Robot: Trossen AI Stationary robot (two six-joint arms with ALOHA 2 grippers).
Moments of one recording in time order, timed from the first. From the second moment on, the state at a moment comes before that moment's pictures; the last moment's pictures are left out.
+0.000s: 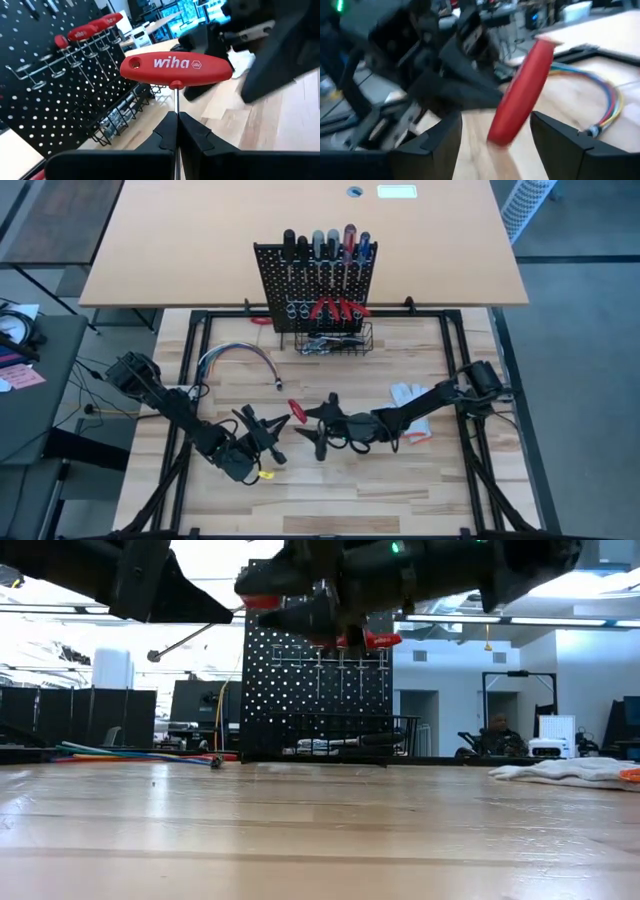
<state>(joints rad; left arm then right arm) -0.66 1.59 0.64 0.53 -1.35 -0.06 0.29 1.95 1.00 0.83 0.48 0.28</state>
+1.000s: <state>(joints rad) -0.67 1.59 0.64 0.04 -1.15 -0.57 0.27 1.73 1.28 0.23 0.88 0.02</state>
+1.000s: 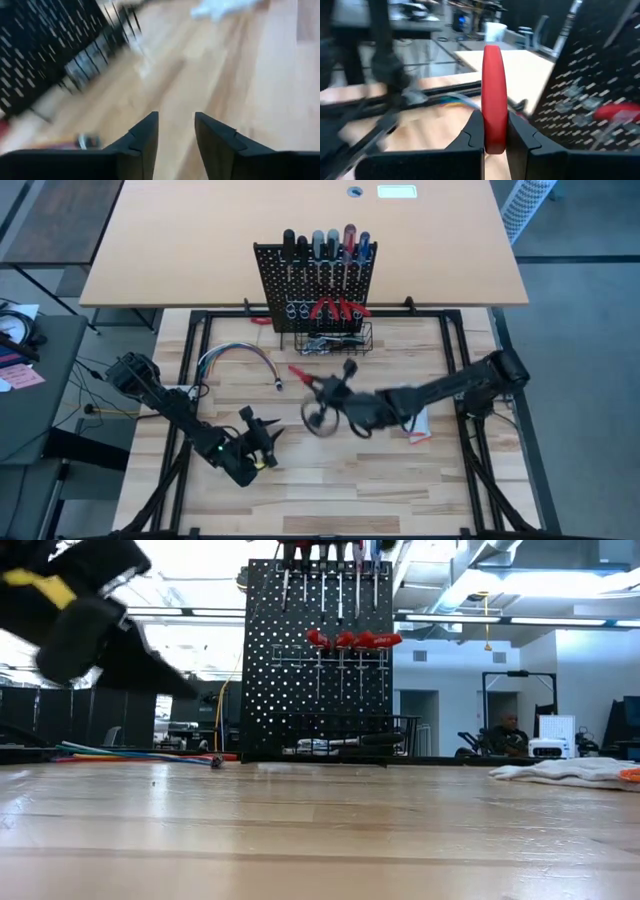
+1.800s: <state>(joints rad) -0.68 1.59 0.64 -0.17 -1.04 -0.84 -0.09 1.87 1.85 -0.41 0.83 0.00</state>
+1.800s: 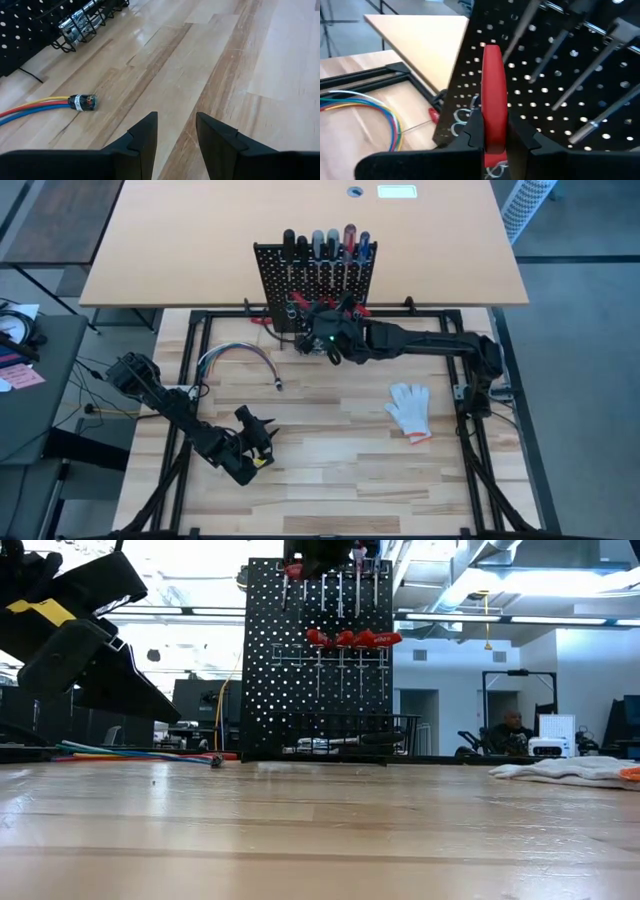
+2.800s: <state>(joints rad) -0.68 1.59 0.64 -0.17 -1.04 -0.83 -0.23 1.87 1.82 -0.47 0.56 0.06</state>
